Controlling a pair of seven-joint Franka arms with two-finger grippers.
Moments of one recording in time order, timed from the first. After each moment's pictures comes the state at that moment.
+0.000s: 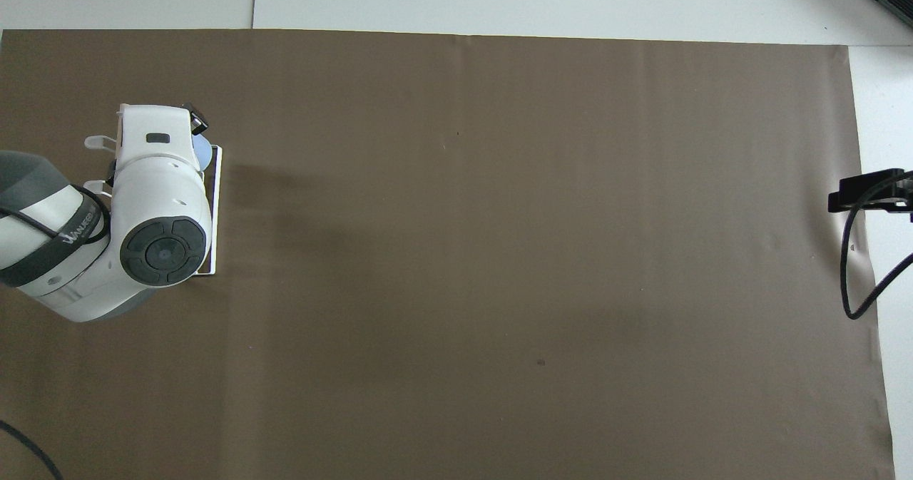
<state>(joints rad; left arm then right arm) 0.02 0.10 -0.19 -2.07 1.15 2.52 -1.70 0.03 -0.06 -0.09 -1.65 -0.01 1.60 0.09</state>
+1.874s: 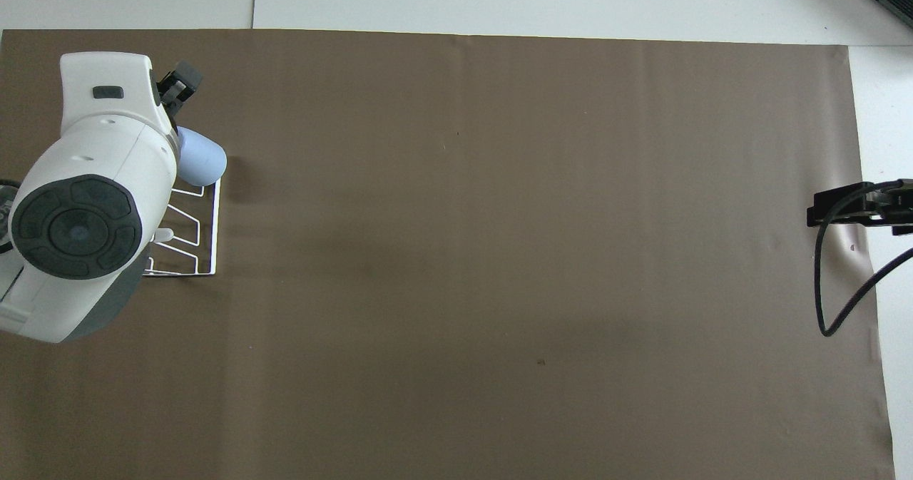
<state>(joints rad) -0.05 -0.04 -0.21 -1.94 0.60 2.33 -1.29 0.01 -0.08 -0.10 -1.68 -0.03 1.58 0.07</state>
